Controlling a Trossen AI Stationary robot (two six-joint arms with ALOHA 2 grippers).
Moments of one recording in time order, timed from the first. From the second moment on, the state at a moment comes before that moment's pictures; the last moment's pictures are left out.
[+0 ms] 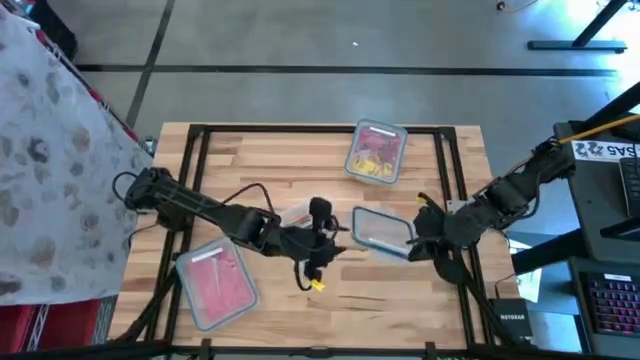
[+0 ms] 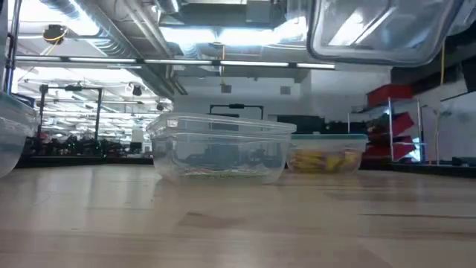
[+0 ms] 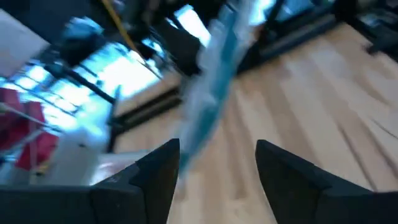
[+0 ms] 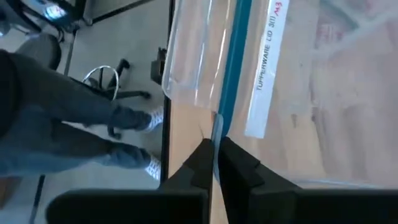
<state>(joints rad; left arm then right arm) -0.37 1.76 1.63 -0.34 -0.57 0.37 0.59 1.07 1.24 -0.95 0.03 0.73</state>
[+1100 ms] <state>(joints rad) -0.40 1.79 1.74 -0.58 -0.66 0.03 0.56 1.09 1.27 -0.76 0.37 0.37</state>
